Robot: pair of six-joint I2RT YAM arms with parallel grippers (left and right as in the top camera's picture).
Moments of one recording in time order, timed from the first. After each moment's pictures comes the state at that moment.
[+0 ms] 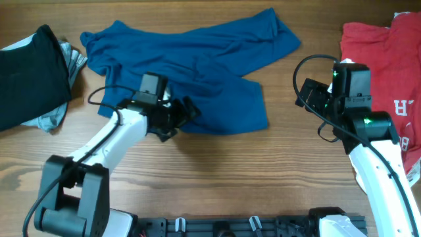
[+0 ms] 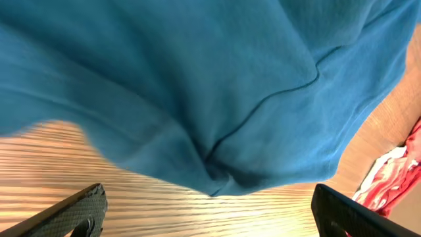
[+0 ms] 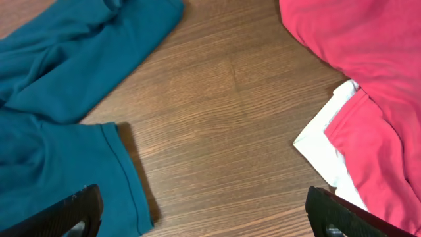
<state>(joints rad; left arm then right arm) -0.28 1.62 0.89 -0.49 0.42 -0.86 0.06 1.18 1.02 -0.76 0.15 0.36</state>
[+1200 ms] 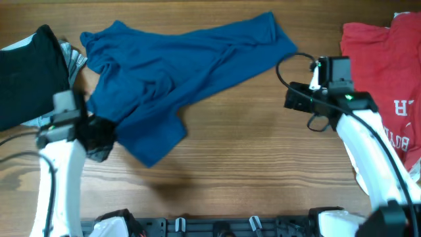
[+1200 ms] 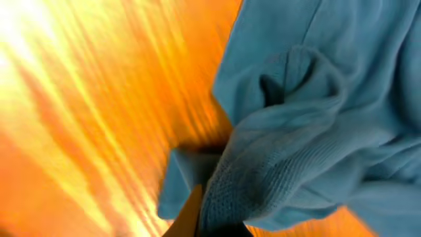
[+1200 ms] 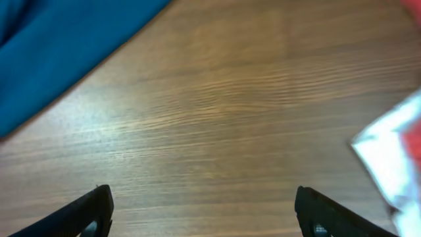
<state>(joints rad) 0.27 1.24 0.88 -0.97 0.11 -0.94 0.06 1.45 1.02 -0.68 -0.02 0.24</state>
